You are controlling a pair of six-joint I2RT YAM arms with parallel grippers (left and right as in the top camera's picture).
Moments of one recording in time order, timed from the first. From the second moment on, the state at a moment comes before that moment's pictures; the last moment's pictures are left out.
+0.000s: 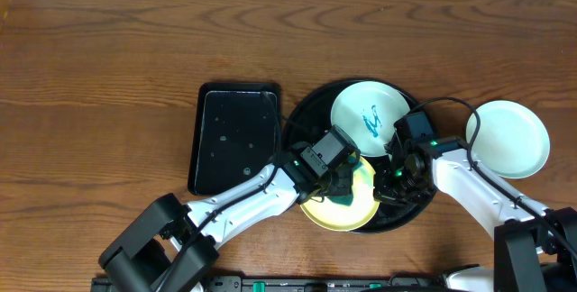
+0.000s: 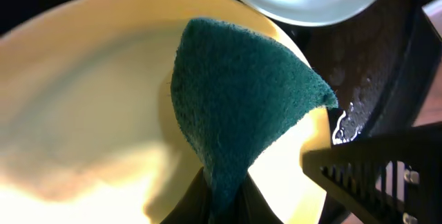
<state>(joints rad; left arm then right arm) -0.88 1.66 0.92 -0.33 0.17 -0.86 0.27 1.53 0.73 -0.77 -0.36 0.45</state>
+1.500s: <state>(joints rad) -0.72 1.45 0.92 -0.52 0.17 -0.70 0.27 1.53 0.73 -0.74 -0.35 0.46</state>
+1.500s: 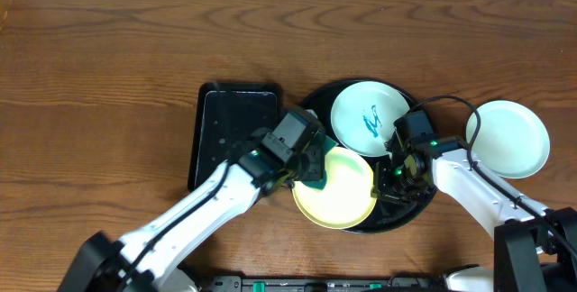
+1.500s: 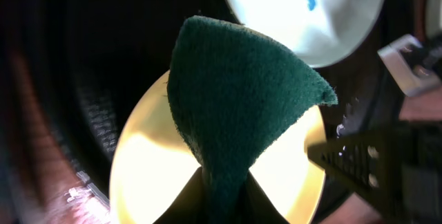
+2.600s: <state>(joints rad) -0.27 1.69 0.92 -0.56 -0.01 -0.46 0.35 1.53 0.73 -0.66 -0.34 0.46</state>
